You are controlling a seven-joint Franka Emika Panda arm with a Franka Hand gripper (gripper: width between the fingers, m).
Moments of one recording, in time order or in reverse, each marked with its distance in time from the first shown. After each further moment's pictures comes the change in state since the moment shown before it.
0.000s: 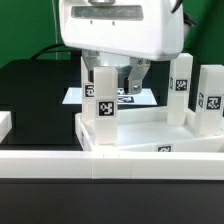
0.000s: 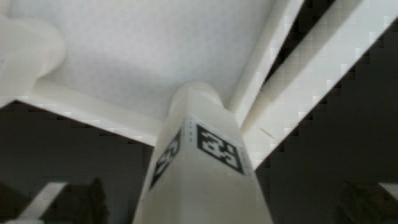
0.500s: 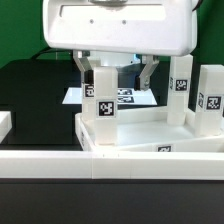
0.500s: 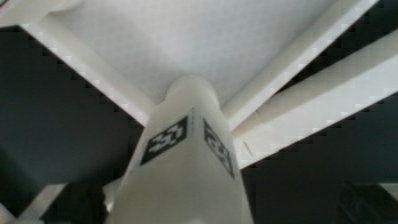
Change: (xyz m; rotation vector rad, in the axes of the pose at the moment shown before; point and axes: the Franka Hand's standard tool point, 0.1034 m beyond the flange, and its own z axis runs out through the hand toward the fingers) arm 0.000 -0.001 -0.001 0.001 0.003 -0.348
